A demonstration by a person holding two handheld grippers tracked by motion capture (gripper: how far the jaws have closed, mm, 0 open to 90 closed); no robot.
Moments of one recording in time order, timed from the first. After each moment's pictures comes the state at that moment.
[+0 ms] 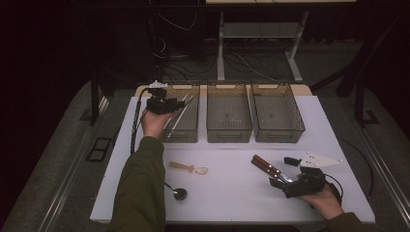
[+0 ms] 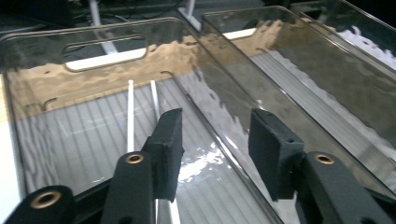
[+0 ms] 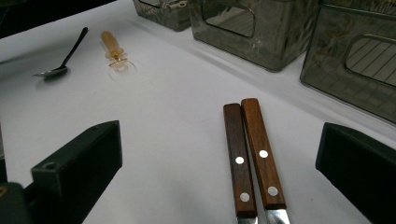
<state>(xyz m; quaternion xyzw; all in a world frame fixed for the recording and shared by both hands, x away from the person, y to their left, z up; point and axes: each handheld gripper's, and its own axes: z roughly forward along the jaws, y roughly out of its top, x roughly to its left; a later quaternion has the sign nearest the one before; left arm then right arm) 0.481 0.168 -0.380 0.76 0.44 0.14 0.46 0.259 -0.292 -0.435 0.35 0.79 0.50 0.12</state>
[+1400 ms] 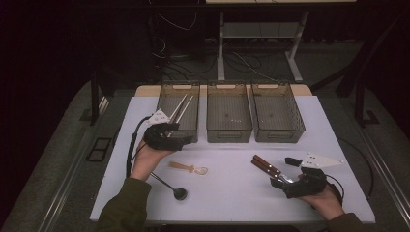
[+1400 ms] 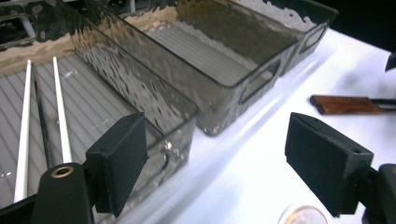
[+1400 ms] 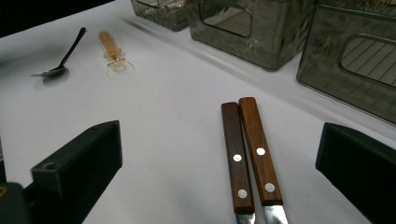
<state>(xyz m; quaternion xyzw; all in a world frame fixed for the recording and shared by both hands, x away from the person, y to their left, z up) 0.357 0.157 -0.383 0.80 0.34 0.13 0.48 0.257 -0.294 -0.434 0.36 0.78 0.50 0.12</state>
